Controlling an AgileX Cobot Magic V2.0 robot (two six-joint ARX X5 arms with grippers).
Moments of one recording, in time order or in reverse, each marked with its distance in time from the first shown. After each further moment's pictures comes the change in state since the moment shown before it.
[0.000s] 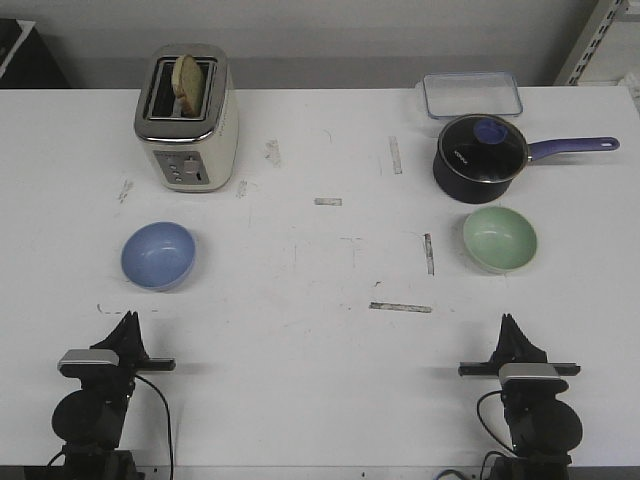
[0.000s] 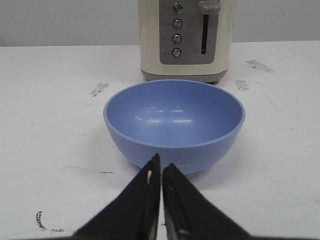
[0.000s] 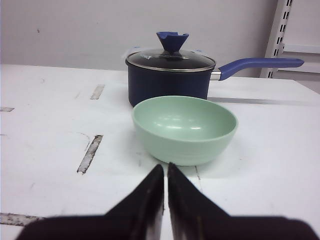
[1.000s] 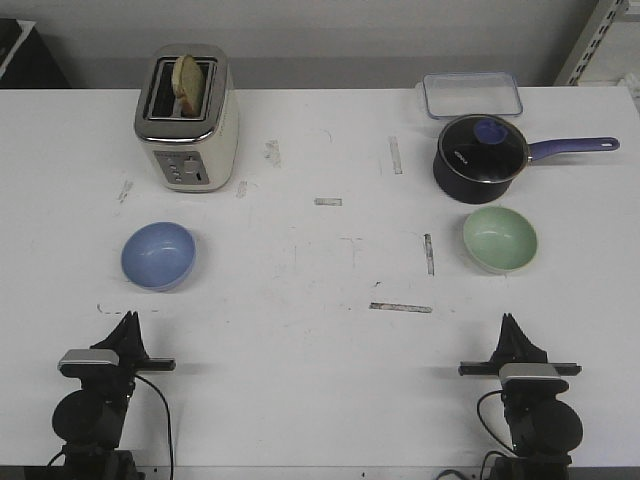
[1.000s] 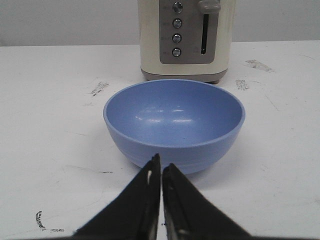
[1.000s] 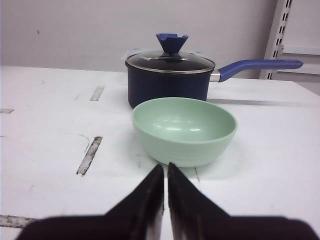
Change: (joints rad) left arm 0.000 0.000 0.000 -0.001 0.000 0.000; right arm 0.000 0.000 0.000 0.008 0.001 0.000
